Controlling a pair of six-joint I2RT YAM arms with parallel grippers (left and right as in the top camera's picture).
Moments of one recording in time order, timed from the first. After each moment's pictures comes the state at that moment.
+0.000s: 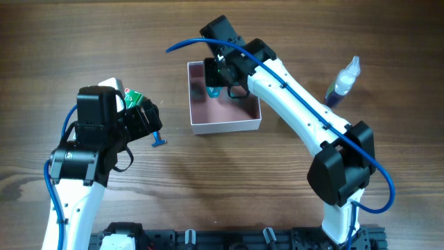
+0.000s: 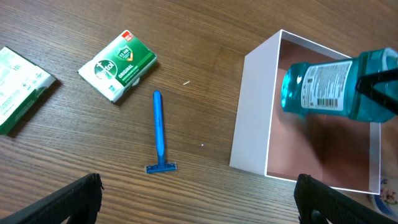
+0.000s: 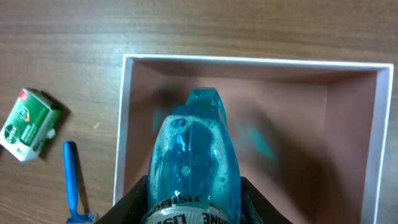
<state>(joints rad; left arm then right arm) -0.07 1.05 0.99 -0.85 0.05 -0.44 0.63 2.04 1.86 -0.90 0.04 0.49</state>
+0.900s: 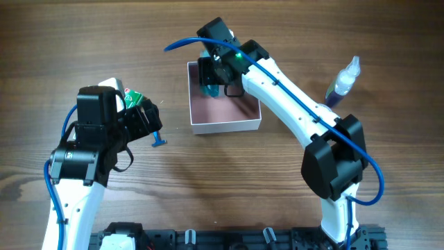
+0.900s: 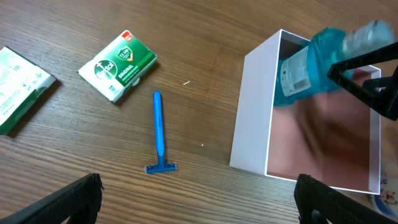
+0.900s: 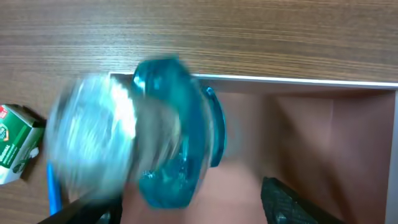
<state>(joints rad) -0.07 1.05 0.99 -0.85 0.05 -0.44 0.62 2.09 1.86 -0.85 0.07 0.49</state>
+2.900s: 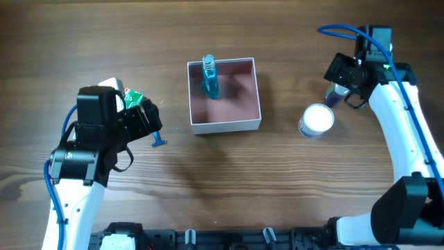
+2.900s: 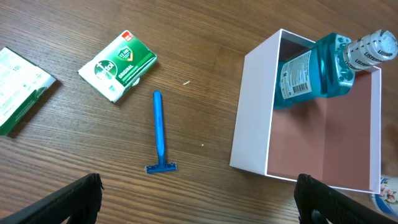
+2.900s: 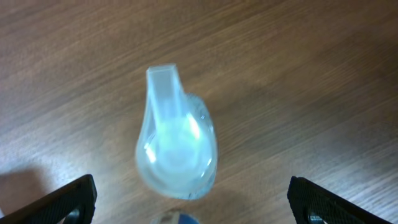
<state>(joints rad) -0.07 1.05 0.99 -0.85 0.05 -0.43 -0.05 1.62 1.31 -0.76 0.24 0.38</state>
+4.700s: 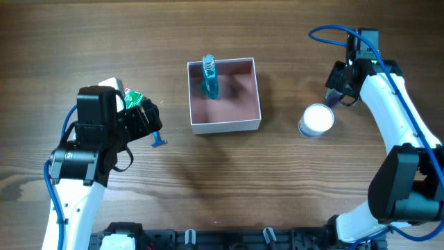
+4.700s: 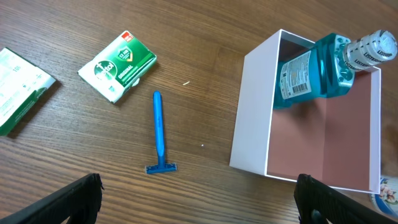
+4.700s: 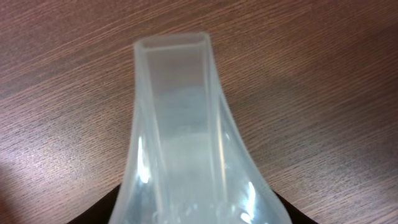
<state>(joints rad) -0.07 1.05 0.99 -0.85 0.05 -0.43 -0.05 1.75 1.30 -0.71 0.21 0.34</state>
